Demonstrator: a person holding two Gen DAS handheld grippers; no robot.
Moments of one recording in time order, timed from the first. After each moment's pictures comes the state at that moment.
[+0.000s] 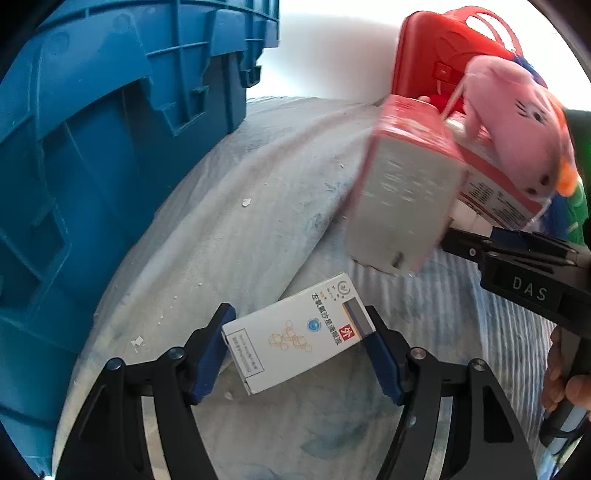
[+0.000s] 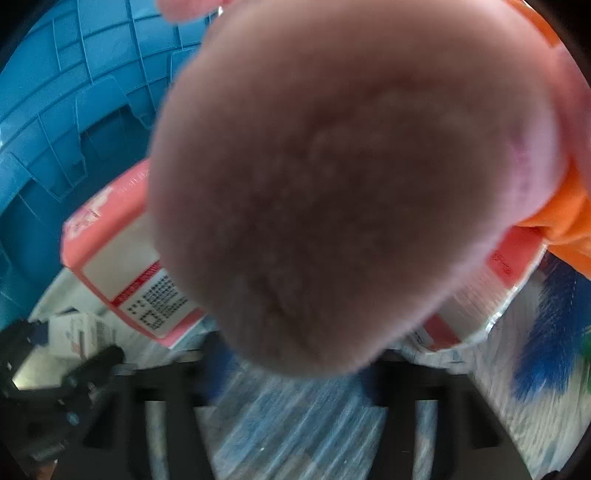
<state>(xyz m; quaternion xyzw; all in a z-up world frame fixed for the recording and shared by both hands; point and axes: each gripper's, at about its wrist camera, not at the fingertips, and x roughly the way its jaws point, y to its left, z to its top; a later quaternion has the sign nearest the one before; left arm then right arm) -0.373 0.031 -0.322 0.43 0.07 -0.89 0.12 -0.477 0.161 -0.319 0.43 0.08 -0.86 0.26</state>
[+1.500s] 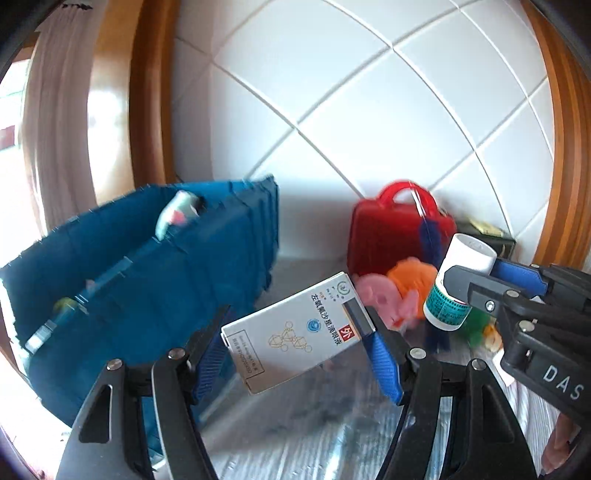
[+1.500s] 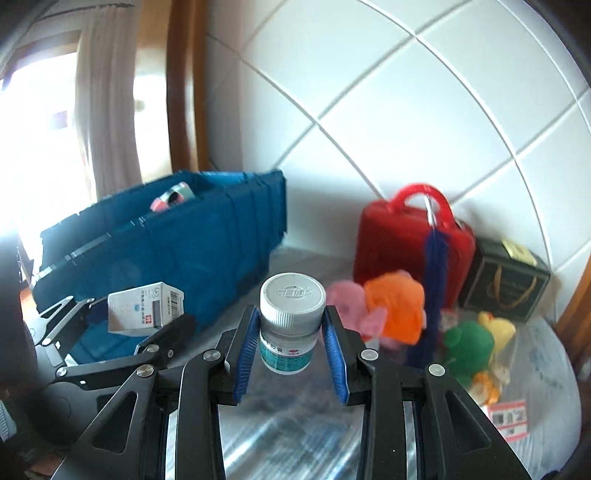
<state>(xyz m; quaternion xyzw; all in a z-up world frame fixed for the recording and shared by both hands) -0.206 0.078 -0.045 0.22 0.03 -0.97 0.13 -0.257 0.215 -0.025 0.23 0.07 -0.93 0.29</state>
